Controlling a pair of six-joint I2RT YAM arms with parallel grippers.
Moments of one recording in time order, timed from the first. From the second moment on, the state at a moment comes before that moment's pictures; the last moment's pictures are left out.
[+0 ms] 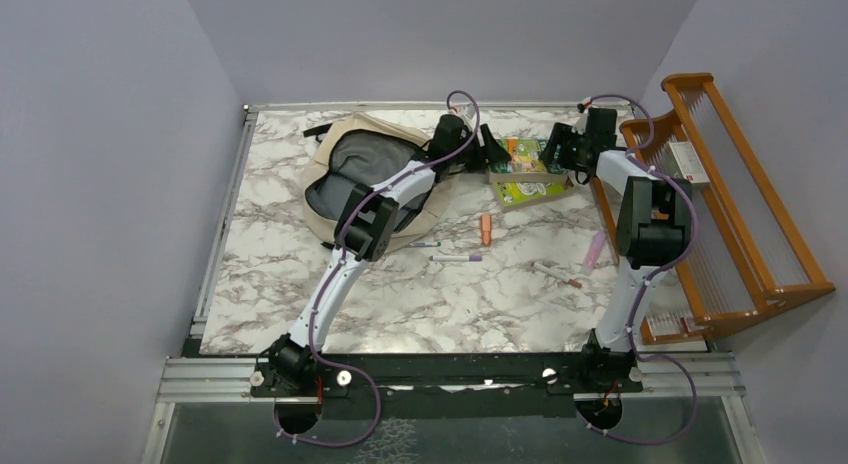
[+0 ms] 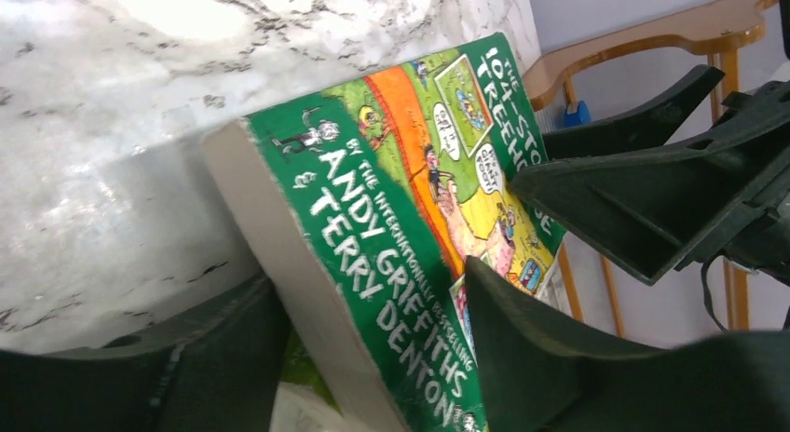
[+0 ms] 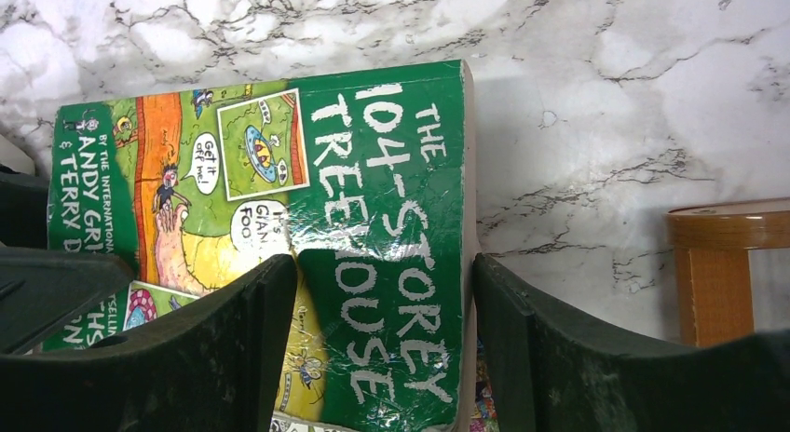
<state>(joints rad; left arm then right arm) -0.55 2.77 2.32 0.13 0.48 -0.85 -0.06 2.05 1.44 -0.10 -0.23 0.19</state>
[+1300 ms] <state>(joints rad) -0.46 2.17 1.88 0.31 0.61 -0.72 -0.05 1.41 1.15 -0.04 -0.29 0.37</state>
